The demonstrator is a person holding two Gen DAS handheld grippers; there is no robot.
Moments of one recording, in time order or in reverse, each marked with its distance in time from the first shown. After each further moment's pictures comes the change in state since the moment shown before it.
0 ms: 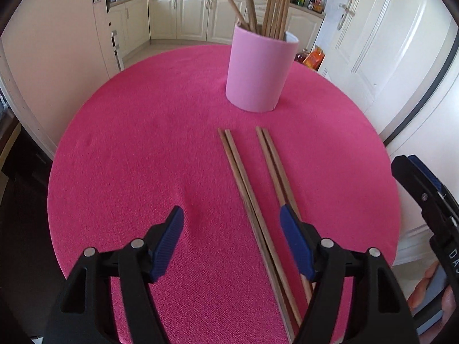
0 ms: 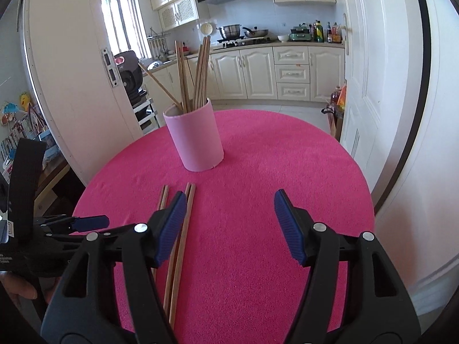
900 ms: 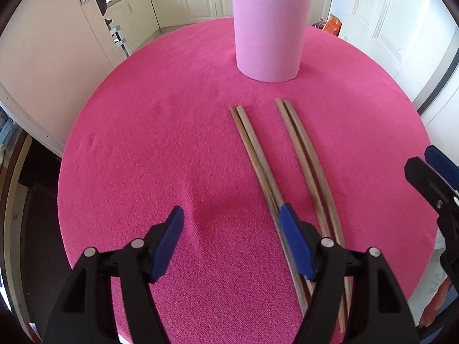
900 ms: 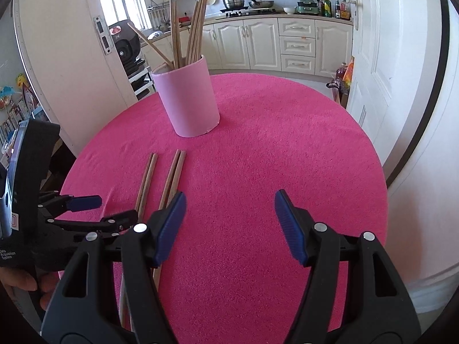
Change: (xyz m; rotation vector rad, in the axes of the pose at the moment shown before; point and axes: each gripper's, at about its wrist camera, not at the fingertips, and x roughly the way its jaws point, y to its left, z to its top) left arm 0.037 -0.013 0.011 0.078 0.106 0.162; right arm 0.033 -0.005 -0.008 -0.033 0.159 0.009
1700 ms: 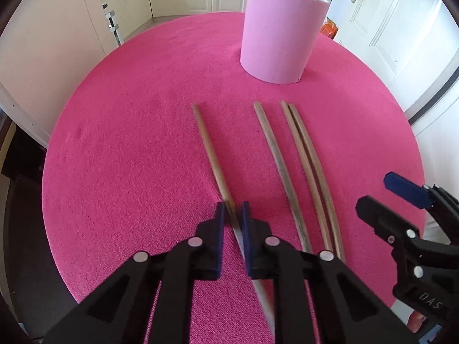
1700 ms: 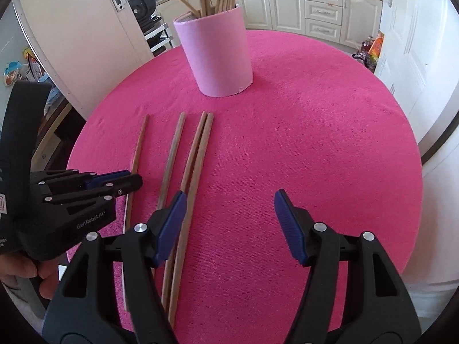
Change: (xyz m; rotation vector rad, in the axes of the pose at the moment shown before) left arm 0.008 0.019 0.009 -0.064 0.025 -0.121; right arm 0.037 0.031 0.007 -0.060 0.250 0.092
